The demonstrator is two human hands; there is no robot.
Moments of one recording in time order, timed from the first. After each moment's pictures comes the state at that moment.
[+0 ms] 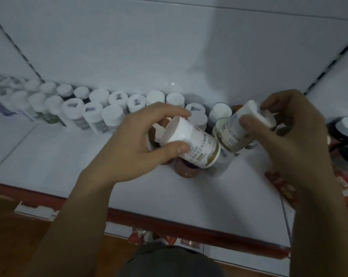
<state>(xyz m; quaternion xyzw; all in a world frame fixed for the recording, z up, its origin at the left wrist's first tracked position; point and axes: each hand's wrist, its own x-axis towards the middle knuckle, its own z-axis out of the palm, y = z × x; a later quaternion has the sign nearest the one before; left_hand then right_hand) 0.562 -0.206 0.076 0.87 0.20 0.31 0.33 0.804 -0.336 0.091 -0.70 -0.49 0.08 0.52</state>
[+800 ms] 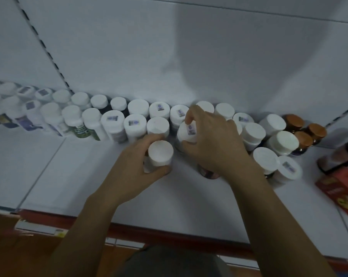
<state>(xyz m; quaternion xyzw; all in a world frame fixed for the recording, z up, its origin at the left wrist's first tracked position) 0.446 -0.113 -0.018 0.84 0.32 0.26 0.36 0.643 -0.182 0.057 -0.76 -0.62 0.03 0.17</state>
